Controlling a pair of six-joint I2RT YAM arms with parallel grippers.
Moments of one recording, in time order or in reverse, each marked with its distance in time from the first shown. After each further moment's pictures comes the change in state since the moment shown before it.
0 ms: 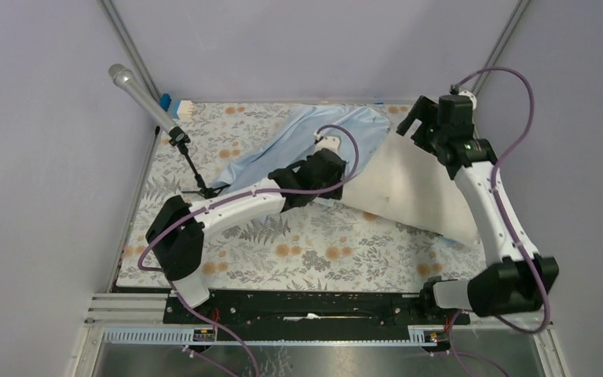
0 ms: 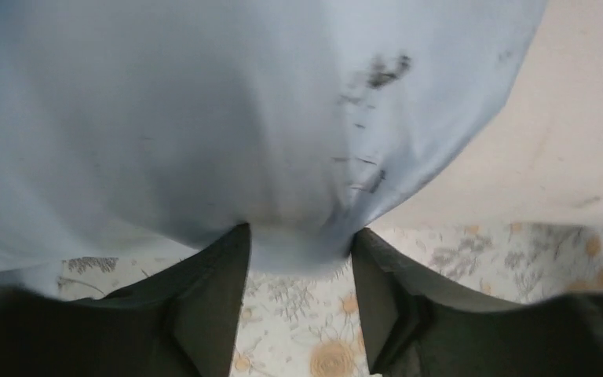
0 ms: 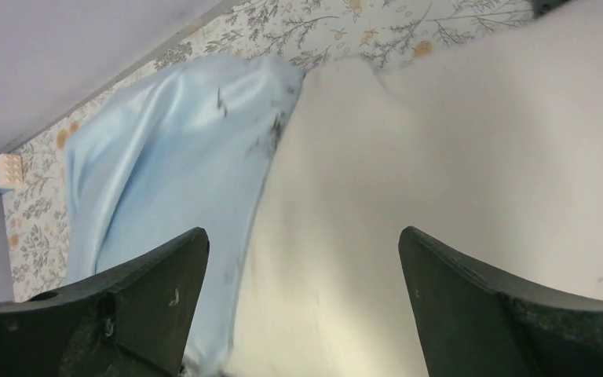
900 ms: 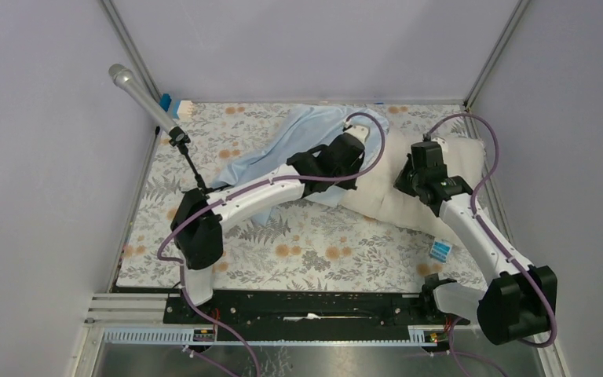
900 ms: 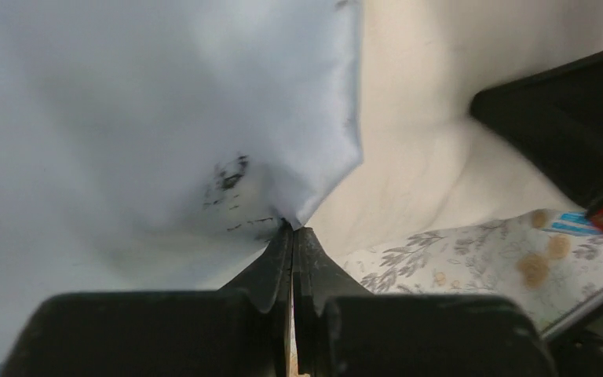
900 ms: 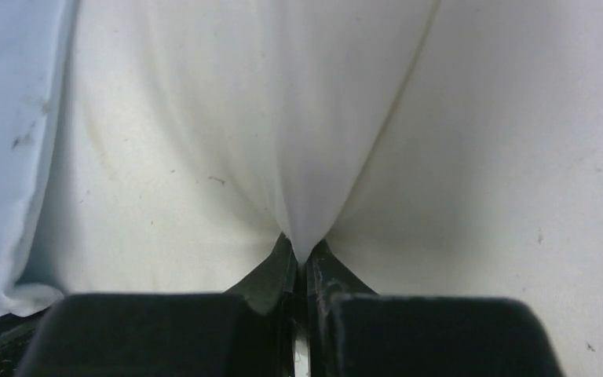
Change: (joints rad) left arm 0.011 0.152 0.272 -0.084 0.109 0.105; right arm 0.118 -0.201 -0.472 0.094 0.062 0.007
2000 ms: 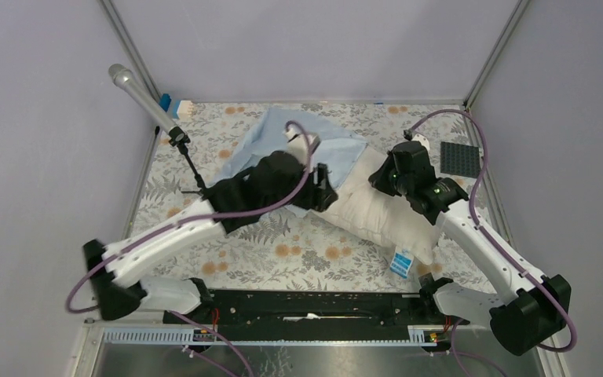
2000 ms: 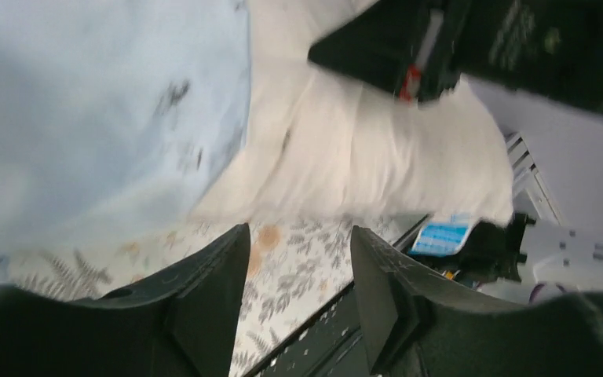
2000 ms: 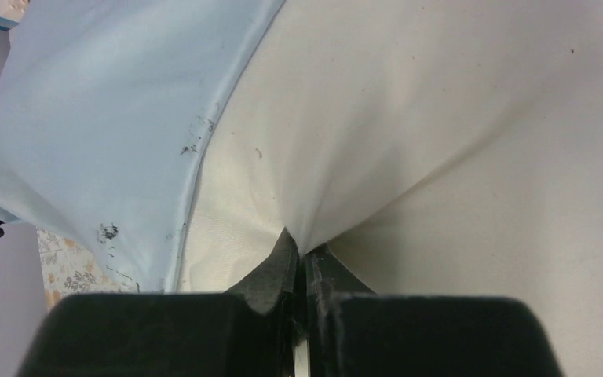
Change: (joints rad) left arm -0.008 -0.468 -0.224 -0.077 0.163 -0.124; right arm 0.231 -0.080 0.088 -0.047 -0.013 0.166
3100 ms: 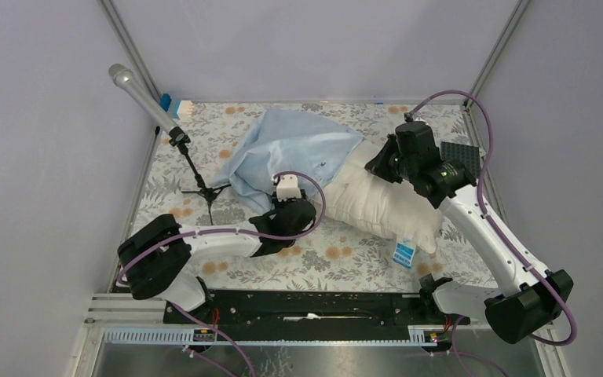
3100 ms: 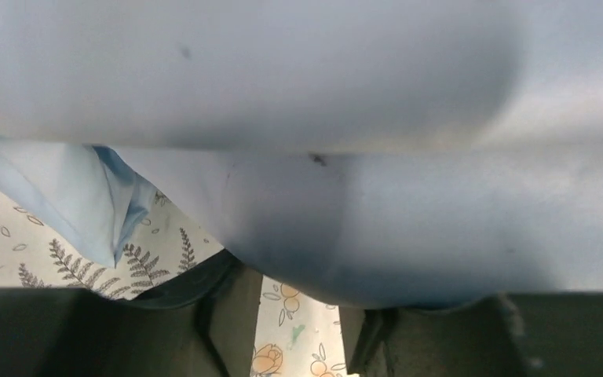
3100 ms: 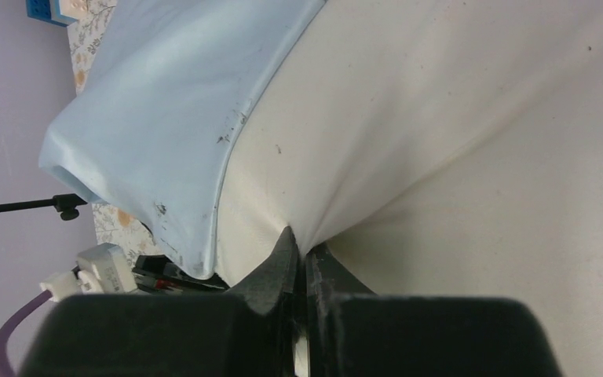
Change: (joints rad) left arm -0.049 0.112 -0.671 0.624 -0.686 -0.199; right arm -0.001 0.082 0.251 -0.161 -0.078 0.032
